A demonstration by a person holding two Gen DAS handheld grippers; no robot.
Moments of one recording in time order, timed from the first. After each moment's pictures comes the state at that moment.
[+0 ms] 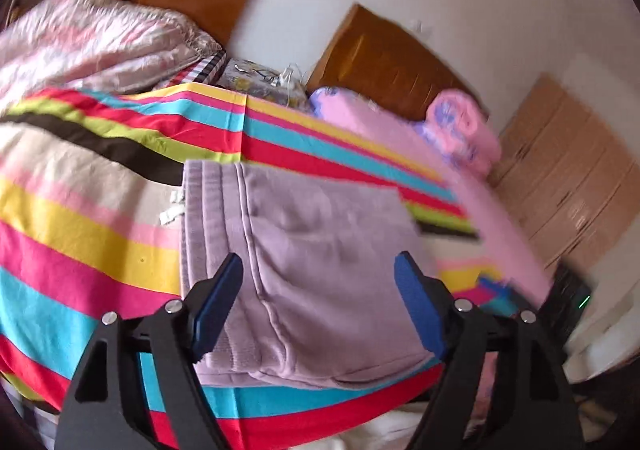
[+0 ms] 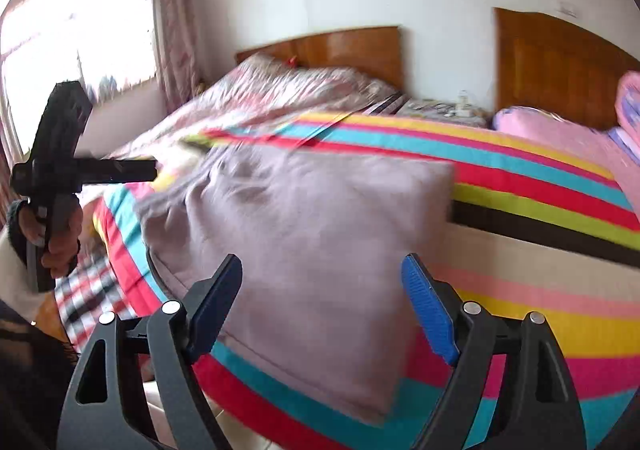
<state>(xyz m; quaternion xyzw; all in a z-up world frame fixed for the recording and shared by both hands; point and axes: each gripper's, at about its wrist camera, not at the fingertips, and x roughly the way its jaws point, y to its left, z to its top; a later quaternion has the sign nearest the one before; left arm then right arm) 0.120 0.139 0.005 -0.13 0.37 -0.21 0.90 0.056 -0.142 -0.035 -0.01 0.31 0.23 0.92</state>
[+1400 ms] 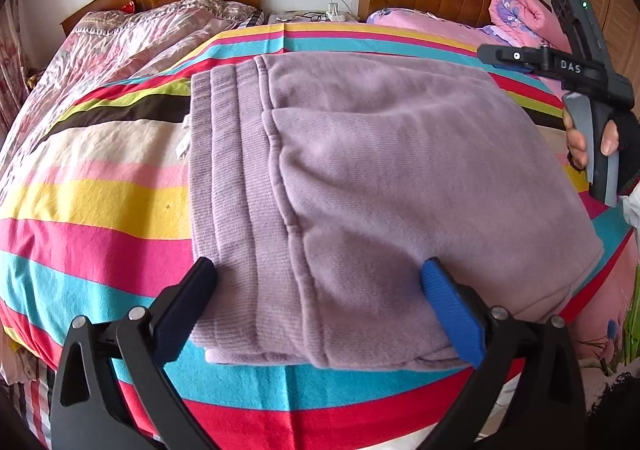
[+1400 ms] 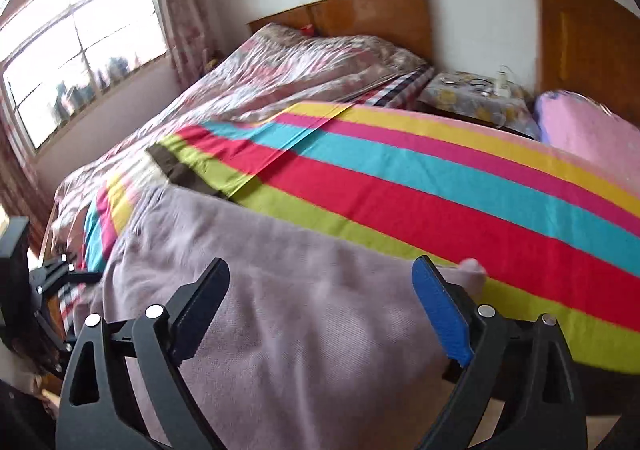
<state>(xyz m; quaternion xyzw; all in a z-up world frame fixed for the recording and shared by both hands) 0.134 0.096 -0.079 0.04 0.46 -0.10 0.88 0.258 -0.160 -0.032 -0.01 0.37 0.28 0.88</state>
